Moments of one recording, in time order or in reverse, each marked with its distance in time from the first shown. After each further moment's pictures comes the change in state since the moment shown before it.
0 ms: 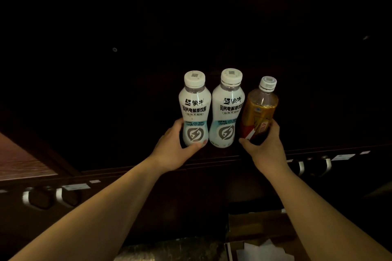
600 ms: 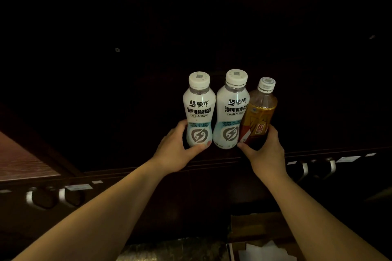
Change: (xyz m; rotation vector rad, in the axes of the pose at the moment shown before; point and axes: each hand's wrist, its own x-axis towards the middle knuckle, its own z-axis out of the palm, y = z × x) left_hand 0.003 -0.004 0.003 0.053 0.008 -0.004; right_hand -0.012 -0.005 0.009 -0.126 0.062 -0.059
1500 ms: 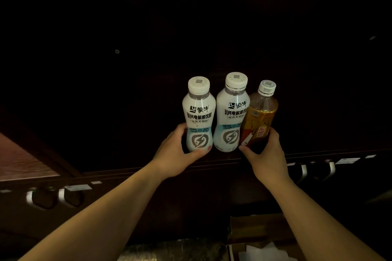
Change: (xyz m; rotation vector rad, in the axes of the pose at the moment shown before) left_hand -0.007 0.003 0.003 -0.035 -0.003 -0.020; right_hand 0.001 0.011 -0.006 0.042 -0.047 -0.002
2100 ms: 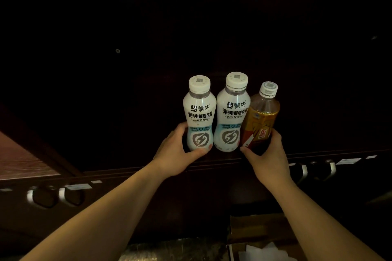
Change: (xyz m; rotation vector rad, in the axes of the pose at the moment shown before) left_hand 0.003 -0.002 0.002 0.015 0.012 0.004; right_hand -0.001 0.008 -0.001 0.036 0.019 -0.013
